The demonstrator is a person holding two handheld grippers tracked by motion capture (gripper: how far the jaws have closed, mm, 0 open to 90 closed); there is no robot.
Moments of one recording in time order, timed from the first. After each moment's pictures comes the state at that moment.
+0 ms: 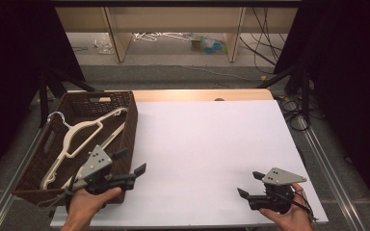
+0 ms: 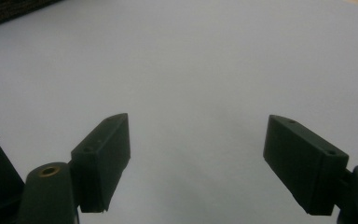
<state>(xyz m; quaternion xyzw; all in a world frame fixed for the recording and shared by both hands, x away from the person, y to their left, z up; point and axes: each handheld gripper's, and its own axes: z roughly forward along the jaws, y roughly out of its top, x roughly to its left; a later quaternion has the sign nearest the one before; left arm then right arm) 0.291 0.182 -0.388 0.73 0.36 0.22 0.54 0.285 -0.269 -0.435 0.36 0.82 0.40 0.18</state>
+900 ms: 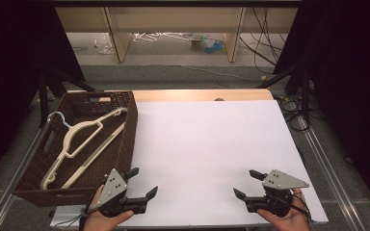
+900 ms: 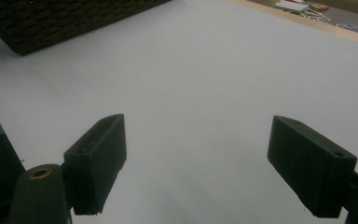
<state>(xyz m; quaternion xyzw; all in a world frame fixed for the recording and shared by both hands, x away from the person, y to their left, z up) 0.264 0.162 -0.433 0.75 0.34 0.22 0.53 0.276 -0.262 -0.431 0.33 0.80 0.45 0.19</state>
